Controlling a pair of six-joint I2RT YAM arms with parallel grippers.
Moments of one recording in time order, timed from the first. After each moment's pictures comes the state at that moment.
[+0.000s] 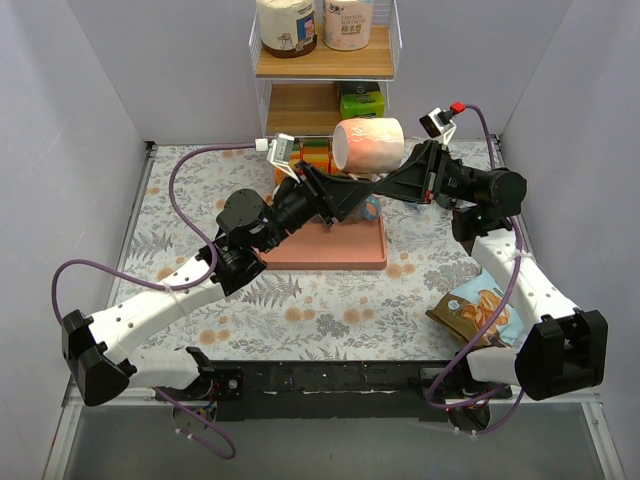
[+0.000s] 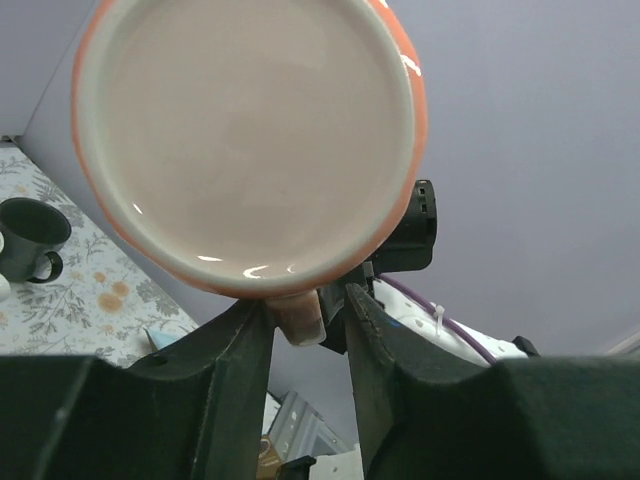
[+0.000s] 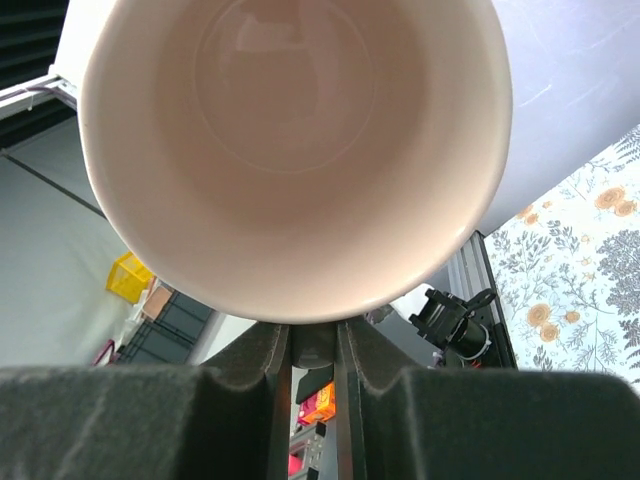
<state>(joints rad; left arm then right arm) -0.92 1.22 1.16 0.39 0.08 -0.80 0.27 1.27 1.03 1.04 -1.15 1.70</state>
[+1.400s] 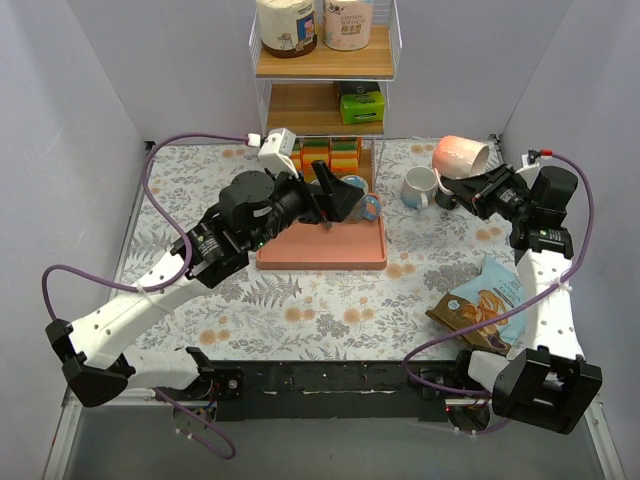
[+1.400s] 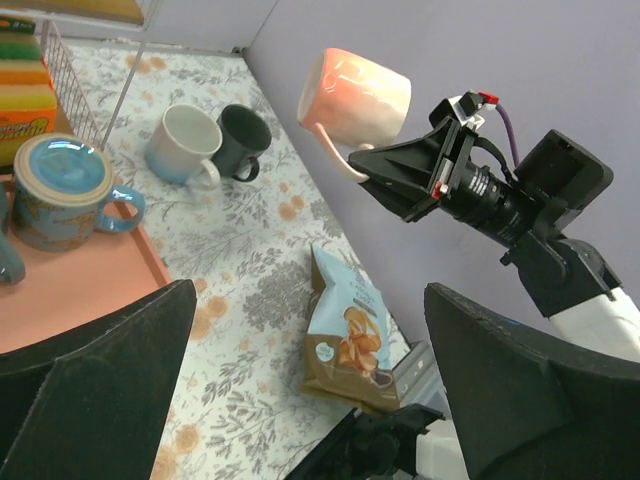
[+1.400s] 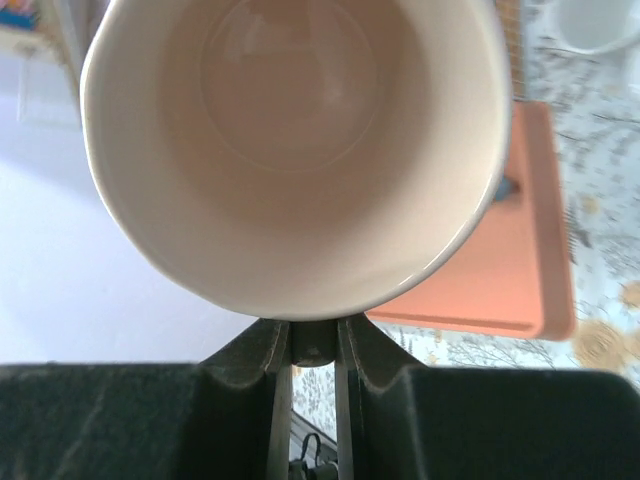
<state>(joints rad) -0.92 1.19 1.36 -0.23 -0.18 -0.68 -0.21 1.10 1.02 -0.19 -0.80 0.98</state>
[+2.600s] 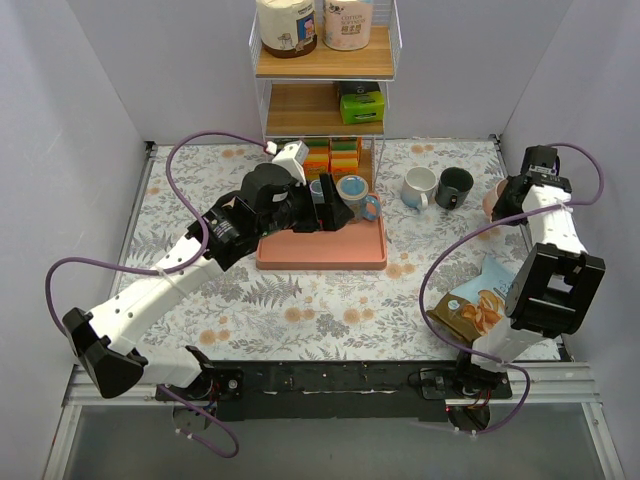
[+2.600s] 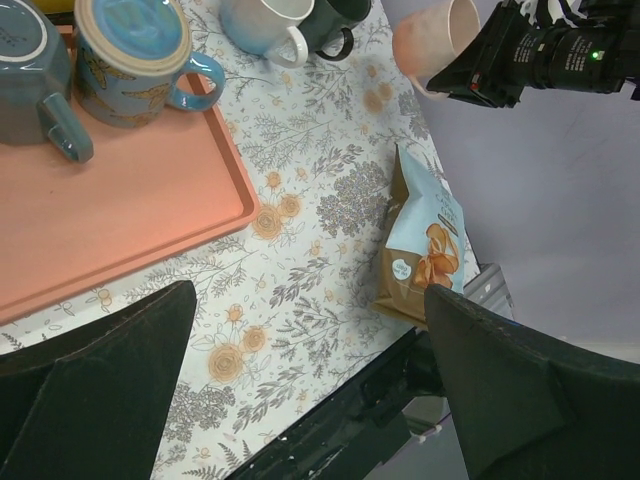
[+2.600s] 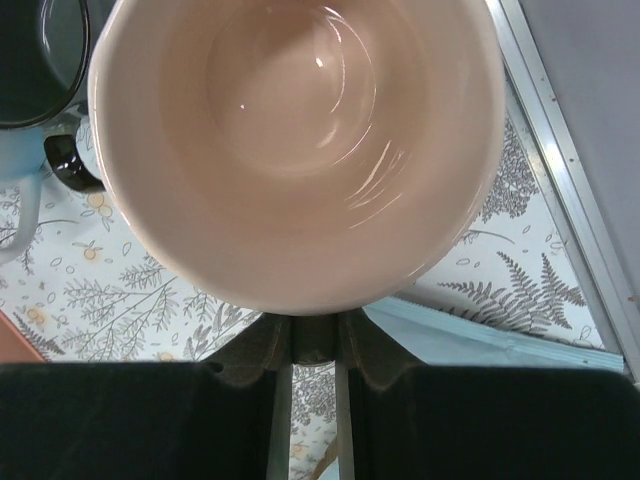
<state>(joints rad) -0.81 1.30 1.40 -0.50 -0.01 -0.67 -0.27 1.61 1.34 -0.74 0.03 0.24</state>
